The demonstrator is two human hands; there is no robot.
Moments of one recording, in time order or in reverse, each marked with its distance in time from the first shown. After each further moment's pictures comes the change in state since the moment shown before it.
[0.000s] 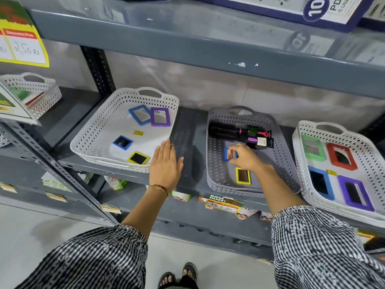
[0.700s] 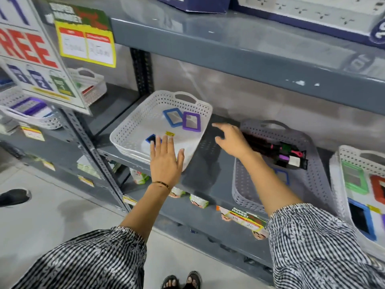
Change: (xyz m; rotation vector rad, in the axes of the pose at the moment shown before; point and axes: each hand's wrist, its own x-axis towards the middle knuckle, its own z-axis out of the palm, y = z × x) left_hand -0.004 -0.054 -0.033 -0.102 0.191 -0.284; right_hand 0.042 -0.150 -0.014 0.103 0.175 -0.341
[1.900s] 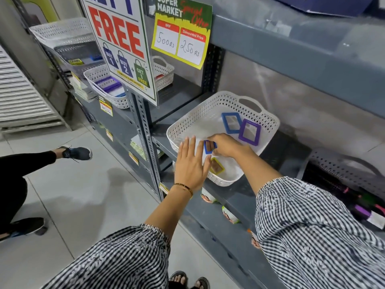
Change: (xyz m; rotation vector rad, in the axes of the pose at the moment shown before) left_hand 0.006 -0.056 -0.010 0.109 -0.008 -0.131; right_hand 0.102 -0.090 0.124 -0.281 -0.546 -0.328
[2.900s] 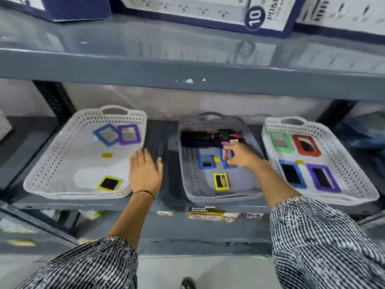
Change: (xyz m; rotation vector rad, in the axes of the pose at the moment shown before) left_hand -0.008 0.137 0.048 -0.146 -0.171 0.295; right_hand -0.326 0.173 0.027 0.328 0.345 0.817
